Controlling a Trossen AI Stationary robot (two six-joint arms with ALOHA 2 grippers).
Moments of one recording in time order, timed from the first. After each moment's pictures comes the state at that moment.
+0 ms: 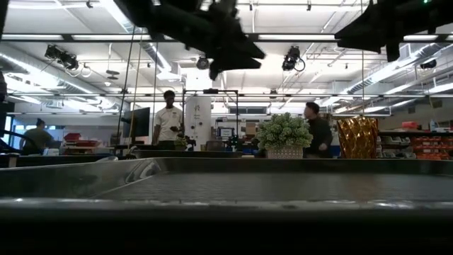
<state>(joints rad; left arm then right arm) 0.13 1.66 1.09 0.21 0.08 -0.24 0.38 0.55 0.33 0.20 1.04 0.21</state>
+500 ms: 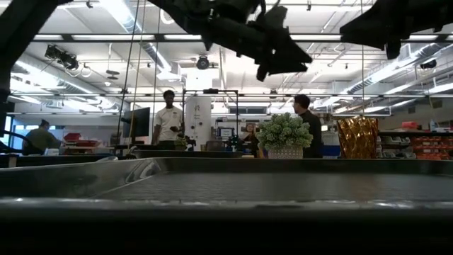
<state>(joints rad) 0.21 2.03 1.61 0.04 0.26 -0.04 0.42 0.47 0.33 0.12 0.94 0.18</state>
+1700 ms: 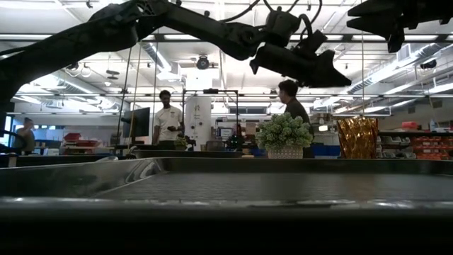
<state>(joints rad) 0.26 2.54 2.34 -0.05 0.21 0.28 0.48 0.38 0.33 0.15 0.90 0.16</state>
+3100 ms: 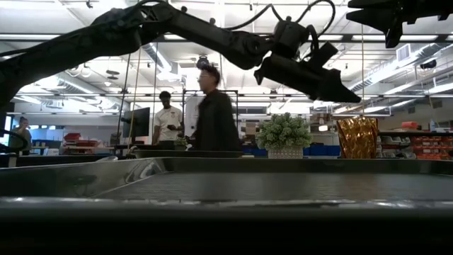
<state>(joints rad) 0.23 2.60 2.34 -0.09 0.24 0.39 0.48 0.40 0.33 0.23 0.86 0.11</state>
